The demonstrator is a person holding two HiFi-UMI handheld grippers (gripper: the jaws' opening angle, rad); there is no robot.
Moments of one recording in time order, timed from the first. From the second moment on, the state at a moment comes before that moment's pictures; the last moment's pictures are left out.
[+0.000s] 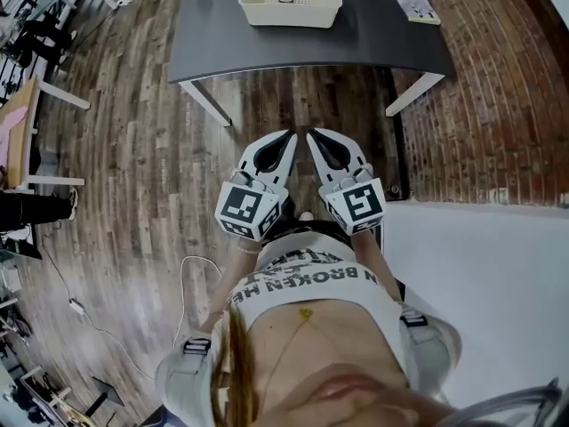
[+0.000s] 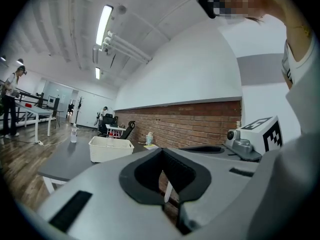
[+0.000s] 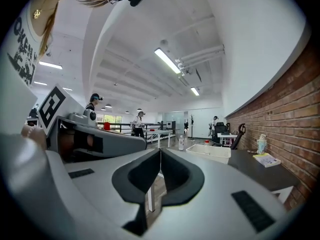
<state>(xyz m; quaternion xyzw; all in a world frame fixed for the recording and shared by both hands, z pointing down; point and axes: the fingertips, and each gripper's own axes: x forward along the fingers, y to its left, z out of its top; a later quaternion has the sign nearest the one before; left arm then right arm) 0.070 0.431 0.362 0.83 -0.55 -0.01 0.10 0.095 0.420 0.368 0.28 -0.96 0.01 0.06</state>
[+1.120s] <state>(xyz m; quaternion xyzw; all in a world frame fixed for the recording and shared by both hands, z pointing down) -0.051 0.314 0.378 0.86 -0.51 0.01 0.11 -0.022 0.306 0.384 0.33 -0.94 0.01 0.07</state>
